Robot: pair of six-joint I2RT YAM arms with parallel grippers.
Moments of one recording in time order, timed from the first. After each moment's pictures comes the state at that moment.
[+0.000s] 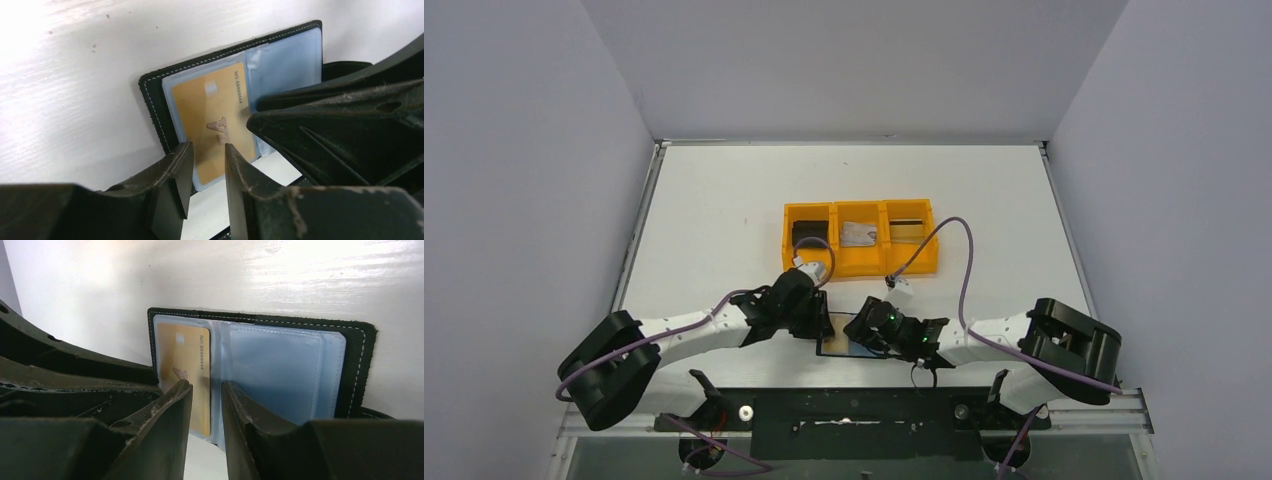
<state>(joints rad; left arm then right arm) -0.84 1.31 0.54 -0.12 0.09 -0.73 1.10 1.44 0.48 0.20 0.29 1.22</state>
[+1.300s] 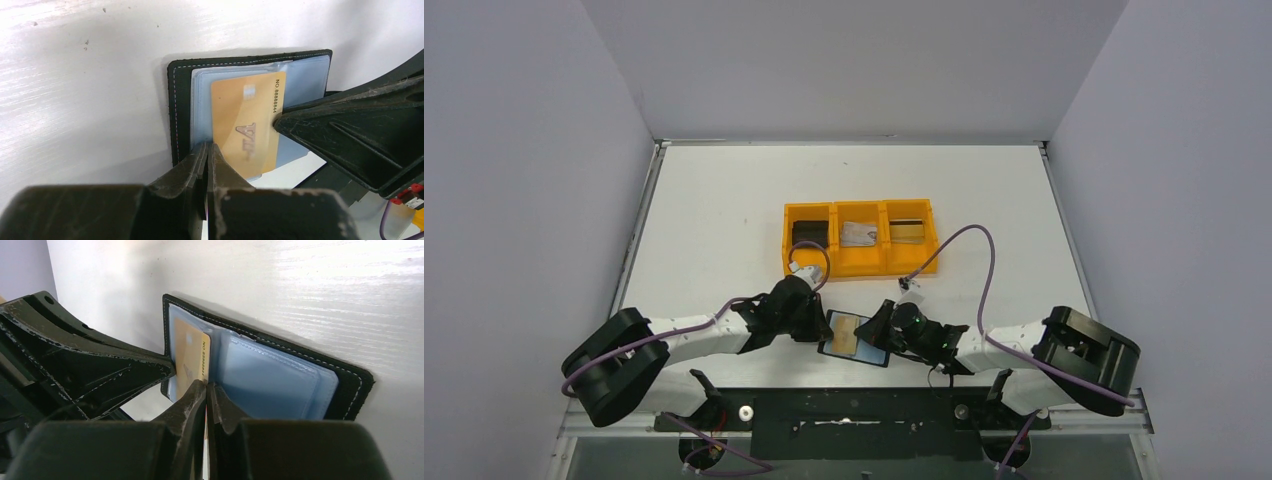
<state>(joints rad) -0.85 1.34 0.45 0.05 0.09 -0.81 1.01 1.35 0.31 0.42 0.14 1.19</state>
